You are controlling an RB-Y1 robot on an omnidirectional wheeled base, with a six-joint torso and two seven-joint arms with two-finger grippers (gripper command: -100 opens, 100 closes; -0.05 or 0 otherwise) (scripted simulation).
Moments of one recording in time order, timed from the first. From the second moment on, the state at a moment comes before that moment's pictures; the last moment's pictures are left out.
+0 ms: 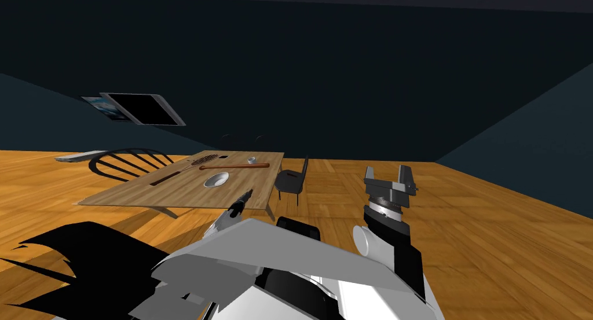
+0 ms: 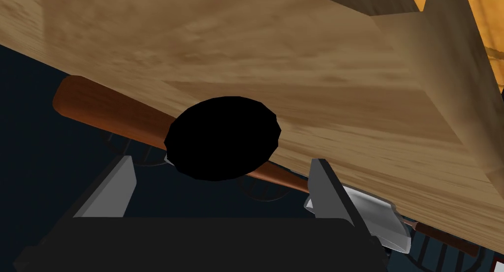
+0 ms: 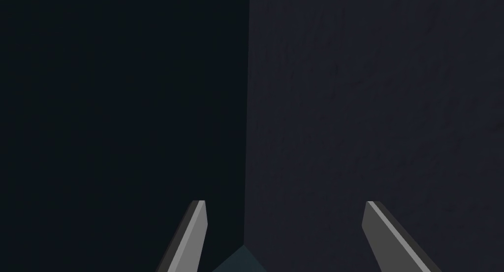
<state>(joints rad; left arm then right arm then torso) 0.24 0.25 0.38 -1.09 -0.50 -0.04 -0.26 0.49 0.01 -0.02 -2.31 -0.09 -0.46 -0.14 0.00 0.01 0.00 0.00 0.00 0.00</state>
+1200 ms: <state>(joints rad) -0.04 0.17 0.57 -0.87 -0.56 -0.01 -0.39 0.49 0.01 -0.02 -2.31 -0.09 -0.46 -0.14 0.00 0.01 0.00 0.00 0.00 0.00</state>
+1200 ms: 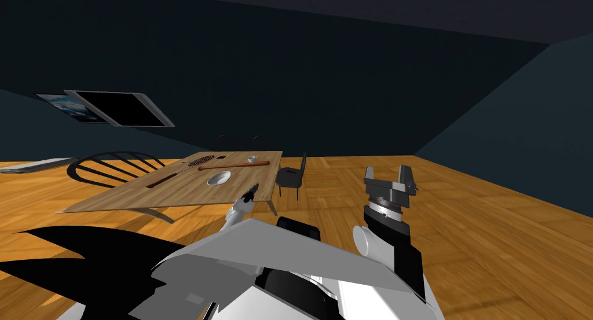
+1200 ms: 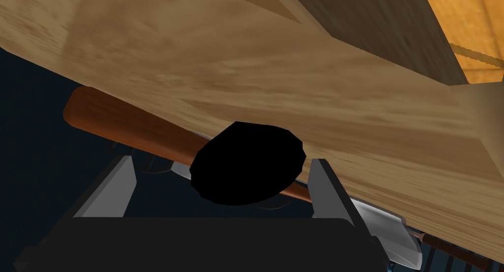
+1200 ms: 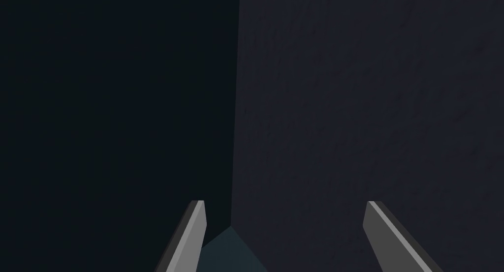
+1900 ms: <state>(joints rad) -0.06 0.18 0.58 -0.84 -0.57 -0.01 -0.40 0.49 0.01 -0.02 -2.31 -0.09 -0.46 -0.14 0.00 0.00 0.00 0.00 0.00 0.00</state>
